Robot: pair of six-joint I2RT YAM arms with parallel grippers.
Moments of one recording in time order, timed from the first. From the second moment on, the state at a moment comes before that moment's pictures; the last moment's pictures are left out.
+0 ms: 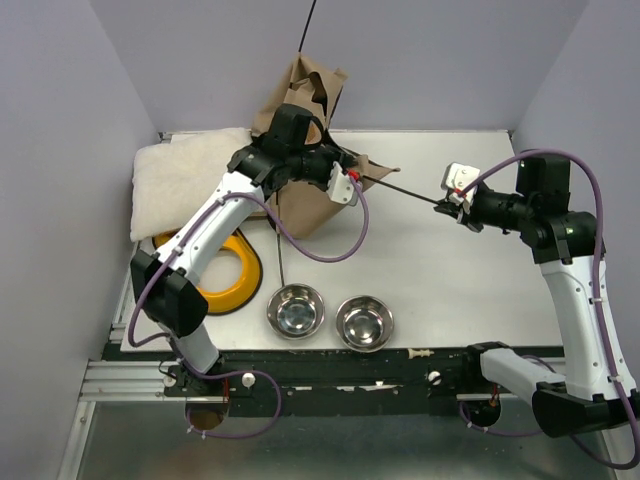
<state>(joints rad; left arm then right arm) -0.56 1.66 1.74 -0.65 0.68 1.41 0.12 1.06 1.41 -0.96 -0.73 -0.98</state>
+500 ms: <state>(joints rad) -0.64 1.76 1.85 -0.69 0.63 1.38 0.12 1.06 1.41 -0.99 -0.72 -0.99</state>
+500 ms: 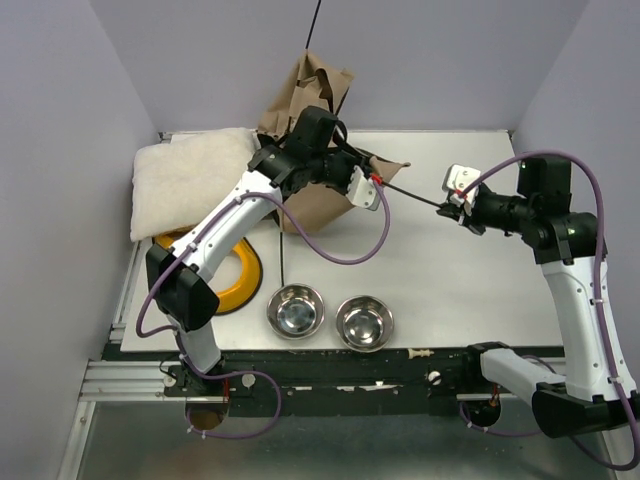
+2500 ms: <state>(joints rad) -0.76 1.80 1.93 -0.74 0.64 1.39 0.01 1.02 1.43 -1.22 -0.62 -1.04</state>
